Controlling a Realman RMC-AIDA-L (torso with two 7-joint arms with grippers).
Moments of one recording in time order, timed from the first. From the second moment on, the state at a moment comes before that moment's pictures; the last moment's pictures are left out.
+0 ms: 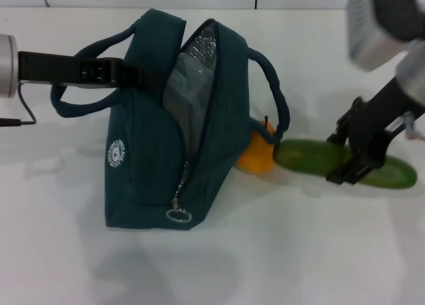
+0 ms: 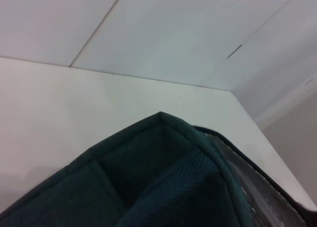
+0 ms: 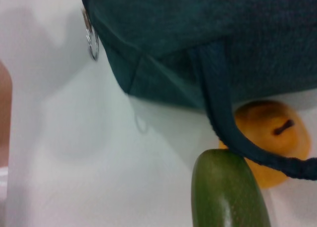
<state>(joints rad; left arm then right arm) -0.48 -2.06 0.82 1.20 2.06 1.66 -2.47 0.88 2.01 -1.38 -1.16 -2.43 -1.72 2.08</state>
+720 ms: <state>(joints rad) -0.48 -2.06 0.82 1.20 2.04 1.66 -2.48 0.77 2.01 -0.98 -1.38 -2.14 -1.86 1.98</state>
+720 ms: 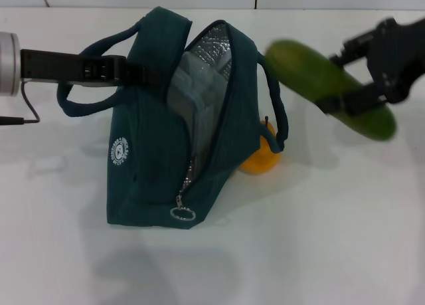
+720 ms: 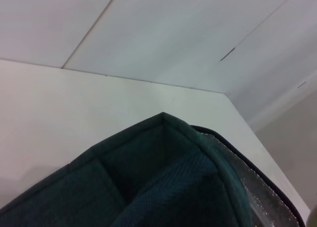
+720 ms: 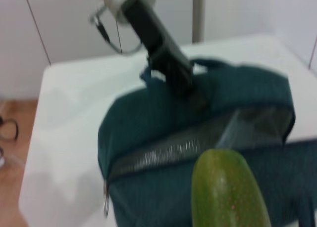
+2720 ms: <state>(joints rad) -0.49 -2.07 0.82 1.20 2.02 1.65 -2.47 0.68 2.02 -1.47 -0.79 -1.24 -1.33 1.35</state>
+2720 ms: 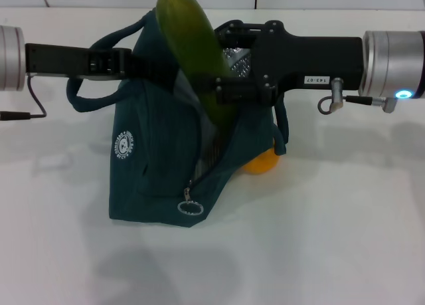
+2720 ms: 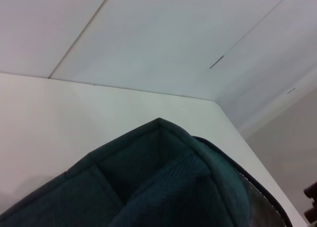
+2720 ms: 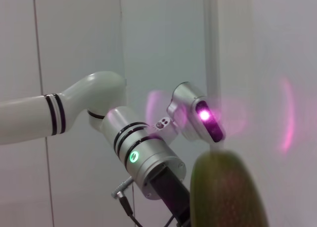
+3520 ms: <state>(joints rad) -0.44 -2.06 0.81 1.20 2.02 1.64 -2.45 0.56 2.00 -1.24 -0.85 -1.28 -1.34 1.39</state>
